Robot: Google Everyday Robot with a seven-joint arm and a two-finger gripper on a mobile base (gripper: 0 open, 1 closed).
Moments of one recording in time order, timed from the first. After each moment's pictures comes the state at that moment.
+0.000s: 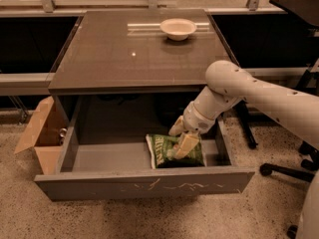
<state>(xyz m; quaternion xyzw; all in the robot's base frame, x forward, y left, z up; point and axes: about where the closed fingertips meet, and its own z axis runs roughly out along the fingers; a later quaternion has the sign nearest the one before) 0.551 -0.075 0.662 -0.70 0.66 0.22 0.14</state>
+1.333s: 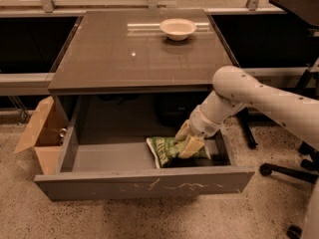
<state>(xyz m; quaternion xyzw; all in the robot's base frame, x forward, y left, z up) 0.551 -0.087 0.646 -0.69 0.67 0.23 0.15</state>
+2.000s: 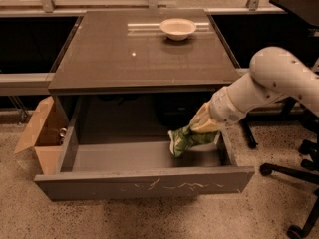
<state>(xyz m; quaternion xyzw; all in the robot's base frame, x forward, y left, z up) 0.551 -0.123 0.737 -0.68 0.66 0.18 0.26</state>
